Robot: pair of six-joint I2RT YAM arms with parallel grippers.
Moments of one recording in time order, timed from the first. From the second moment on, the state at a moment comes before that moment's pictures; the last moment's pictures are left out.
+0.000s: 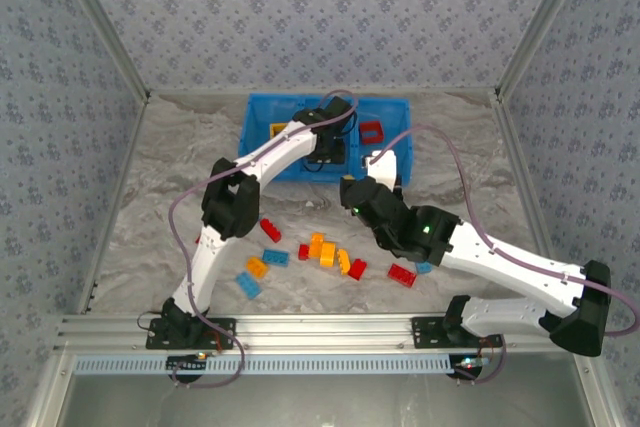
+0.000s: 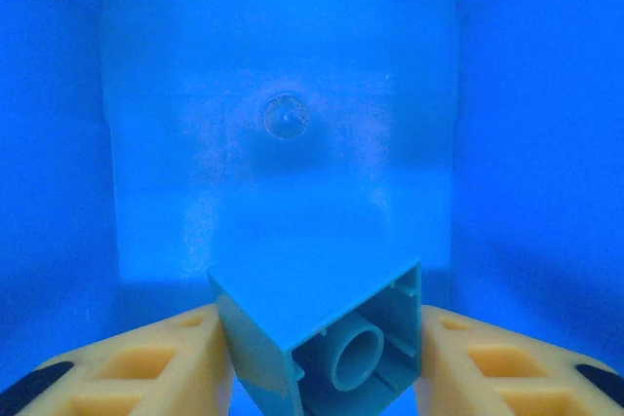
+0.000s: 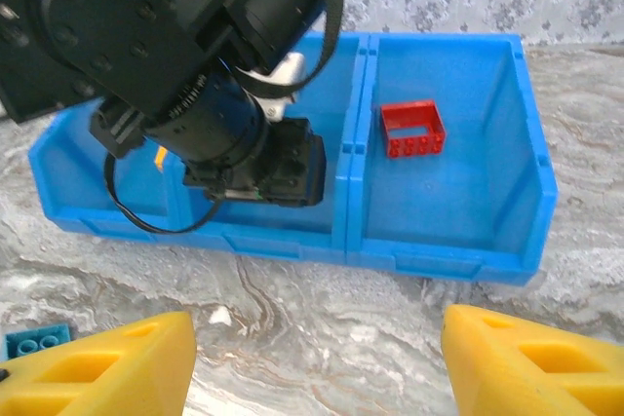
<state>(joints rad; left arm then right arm) -0.69 2.36 2.17 -0.98 -0.14 -0.60 1.06 1.14 1.05 -0.58 0.77 0.62</state>
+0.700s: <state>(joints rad) -0.79 1.78 1.64 -0.79 -0.13 -0.60 1.03 1.07 0.95 -1.18 0.60 1.42</state>
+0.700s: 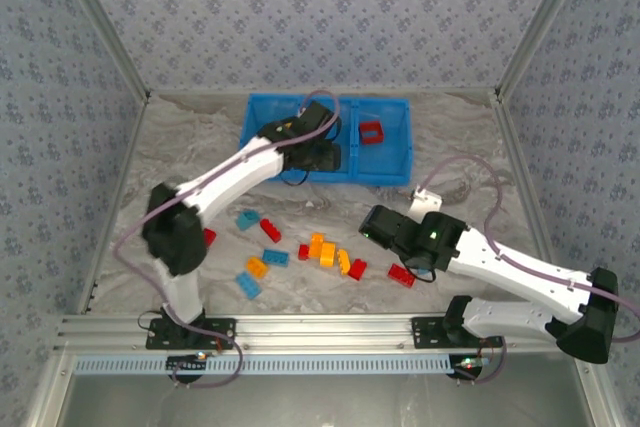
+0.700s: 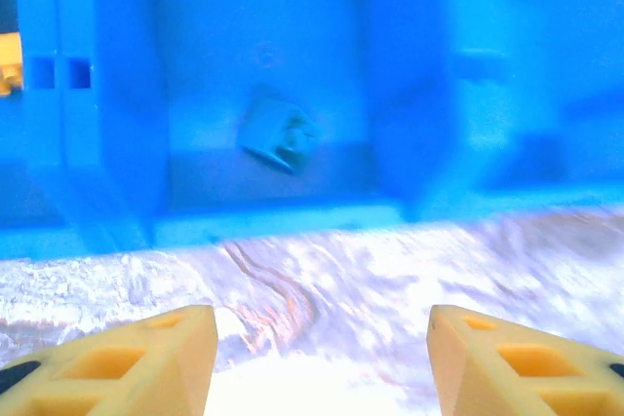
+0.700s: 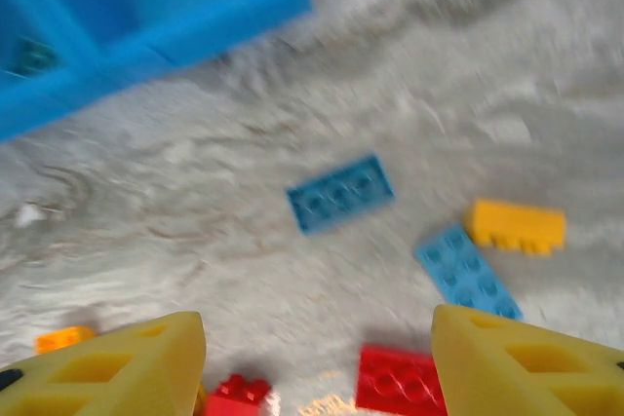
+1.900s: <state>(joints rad) -1.38 1.07 0.94 -0.51 -0.19 -0.43 0.86 0.91 0.49 -0.87 0.09 2.06</state>
